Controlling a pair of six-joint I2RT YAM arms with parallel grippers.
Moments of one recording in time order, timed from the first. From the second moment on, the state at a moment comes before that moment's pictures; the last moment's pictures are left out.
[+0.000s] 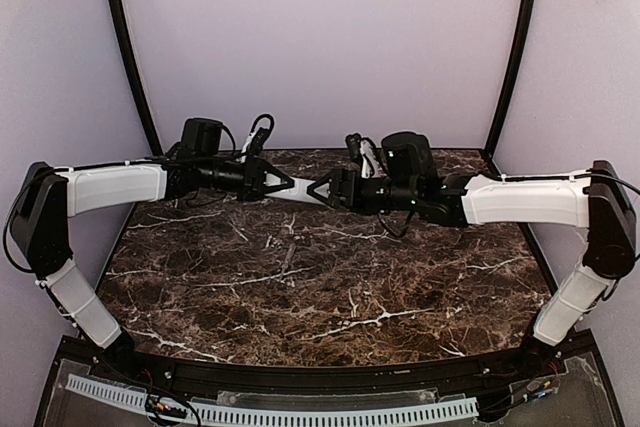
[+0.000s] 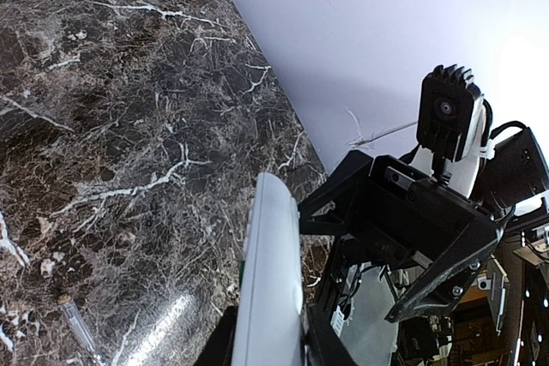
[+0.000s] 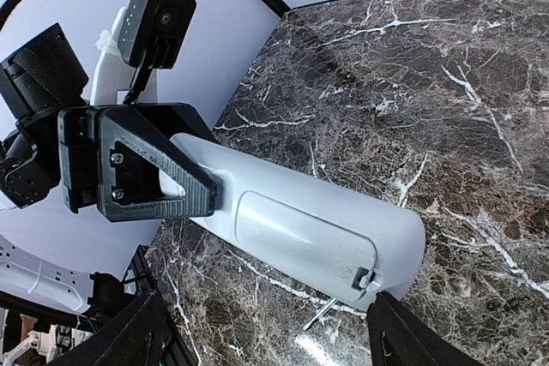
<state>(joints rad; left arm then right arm) -0.49 1.64 1.13 0.00 0.84 -0.62 0.86 1.62 1.11 0.13 -0.24 0.71</state>
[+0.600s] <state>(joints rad) -0.49 1.64 1.13 0.00 0.83 -0.61 0.86 1.62 1.12 0.13 -0.24 0.71</state>
